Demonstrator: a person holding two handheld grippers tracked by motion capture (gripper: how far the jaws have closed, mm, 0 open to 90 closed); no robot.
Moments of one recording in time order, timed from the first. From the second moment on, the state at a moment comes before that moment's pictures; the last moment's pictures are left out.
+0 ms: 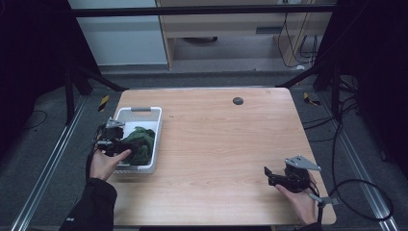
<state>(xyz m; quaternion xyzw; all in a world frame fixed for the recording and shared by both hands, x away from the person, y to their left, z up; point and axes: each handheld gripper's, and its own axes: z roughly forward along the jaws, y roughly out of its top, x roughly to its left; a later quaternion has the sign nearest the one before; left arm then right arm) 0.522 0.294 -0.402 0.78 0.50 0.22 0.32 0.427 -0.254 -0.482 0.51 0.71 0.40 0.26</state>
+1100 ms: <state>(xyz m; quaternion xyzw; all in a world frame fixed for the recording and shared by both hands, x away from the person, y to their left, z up) 0.553 0.282 -0.427 0.81 0.50 0.17 0.25 0.430 -0.253 -0.487 0.51 0.73 0.38 0.24</state>
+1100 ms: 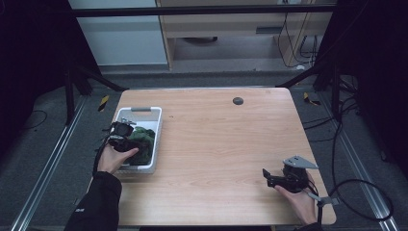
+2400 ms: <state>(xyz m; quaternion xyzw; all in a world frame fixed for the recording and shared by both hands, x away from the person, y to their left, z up) 0.539 0.293 -0.414 0.81 0.51 0.15 0.26 0.432 -0.252 -0.488 0.50 0.74 0.38 0.23</state>
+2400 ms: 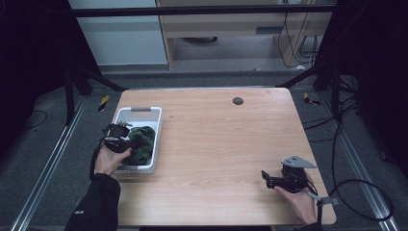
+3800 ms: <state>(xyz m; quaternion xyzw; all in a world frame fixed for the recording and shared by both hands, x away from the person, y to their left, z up) 0.473 0.299 -0.291 0.80 0.43 0.23 0.36 0.430 -0.254 -0.486 0.50 0.74 0.39 0.25</state>
